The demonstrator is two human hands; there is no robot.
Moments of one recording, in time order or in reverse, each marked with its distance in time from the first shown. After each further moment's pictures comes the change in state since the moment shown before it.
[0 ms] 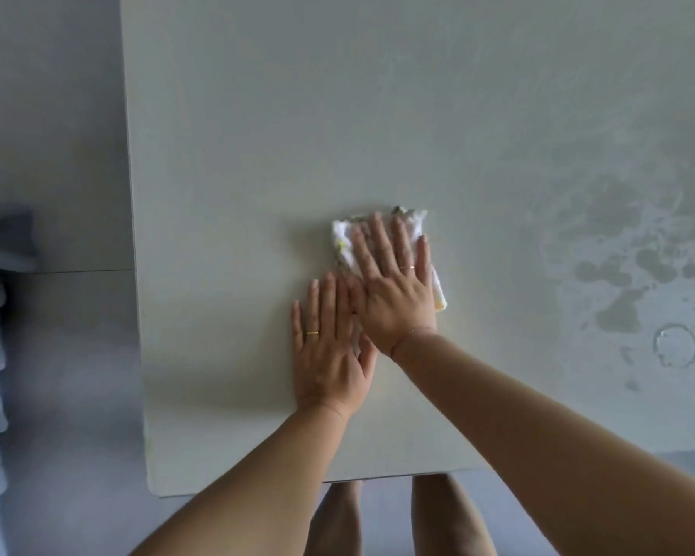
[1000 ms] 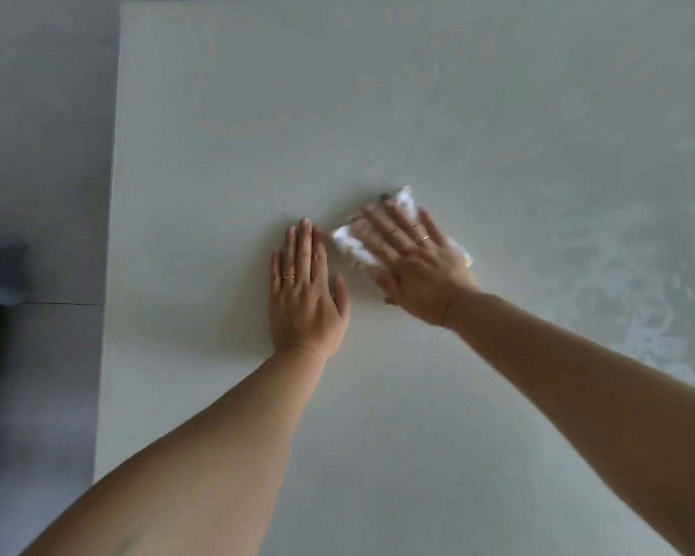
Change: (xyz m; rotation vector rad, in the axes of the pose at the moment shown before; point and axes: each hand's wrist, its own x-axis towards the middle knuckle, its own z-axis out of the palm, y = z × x) left_hand 0.178 0.011 -0.033 -0.076 0.096 -0.102; right_hand 0.148 0.091 -0.055 -0.207 -0.001 -0.436
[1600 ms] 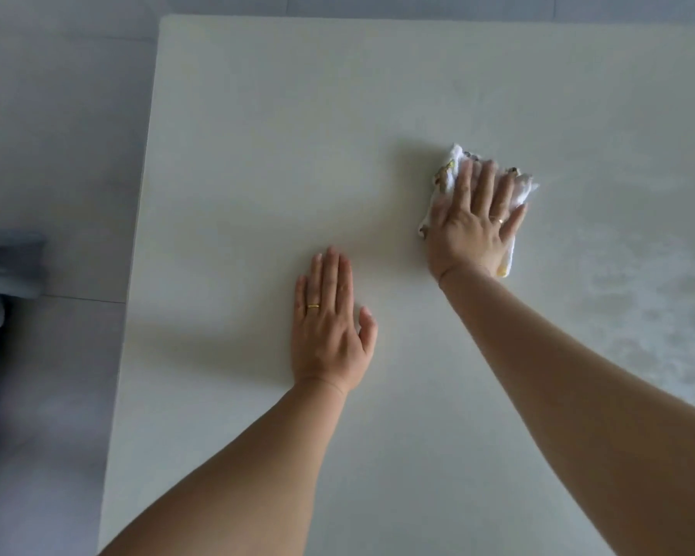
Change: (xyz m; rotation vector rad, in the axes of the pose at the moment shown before) left_hand 0.003 0.000 -0.001 -0.025 0.003 -0.007; right_hand 0.077 0.020 -0.017 0.281 0.103 0.777
